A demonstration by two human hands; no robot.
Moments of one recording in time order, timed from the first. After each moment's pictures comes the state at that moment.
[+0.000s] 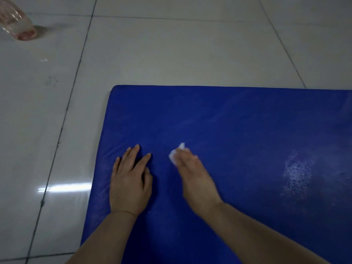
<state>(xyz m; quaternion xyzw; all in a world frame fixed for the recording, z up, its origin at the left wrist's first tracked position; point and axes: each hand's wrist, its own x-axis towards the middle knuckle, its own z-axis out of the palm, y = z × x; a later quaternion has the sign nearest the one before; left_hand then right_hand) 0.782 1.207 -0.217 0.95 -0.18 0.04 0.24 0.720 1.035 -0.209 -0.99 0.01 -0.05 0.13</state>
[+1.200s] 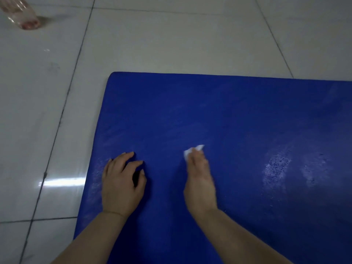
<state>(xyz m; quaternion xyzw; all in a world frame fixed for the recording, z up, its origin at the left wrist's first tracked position) 0.725 1.229 -0.216 0.95 -0.18 0.05 0.26 0.650 1.051 -0.199 -1.00 0.08 0.02 0.00</state>
